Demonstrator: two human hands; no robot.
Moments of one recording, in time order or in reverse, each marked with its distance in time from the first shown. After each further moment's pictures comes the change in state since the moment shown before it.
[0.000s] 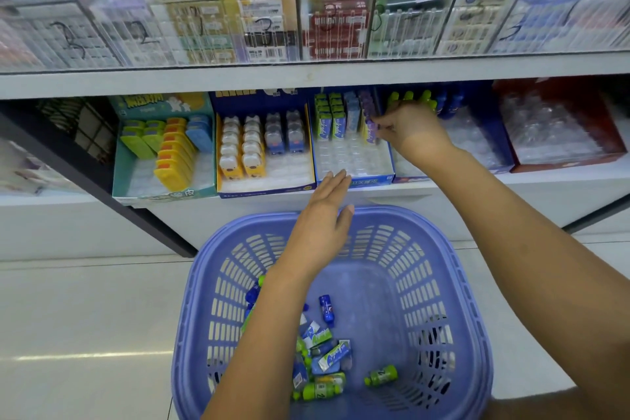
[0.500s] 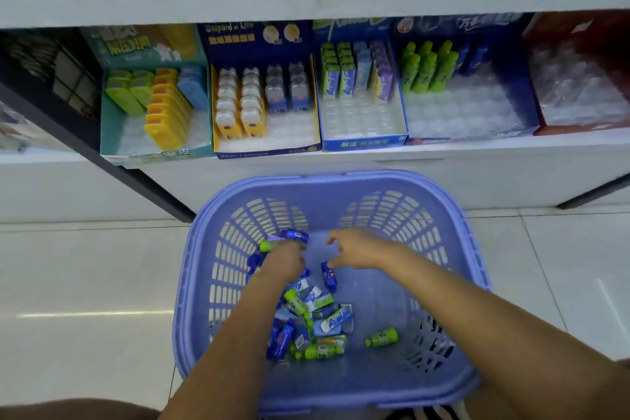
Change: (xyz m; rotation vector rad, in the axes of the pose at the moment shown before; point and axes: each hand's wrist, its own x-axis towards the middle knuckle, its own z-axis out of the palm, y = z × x) left_hand -0.063 -0.143 0.062 0.326 -0.453 -0.504; right_hand -0.133 -0.066 0.165 0.211 -0.802 -0.014
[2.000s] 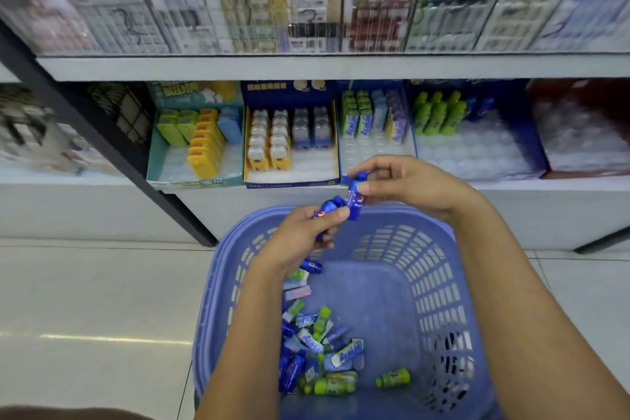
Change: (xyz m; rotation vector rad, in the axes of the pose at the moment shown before) left_hand -0.073 0.070 -0.117 -1.215 0.020 0.258; right_hand -0.071 -0.021 -0.147 0.865 0.203 -0.352
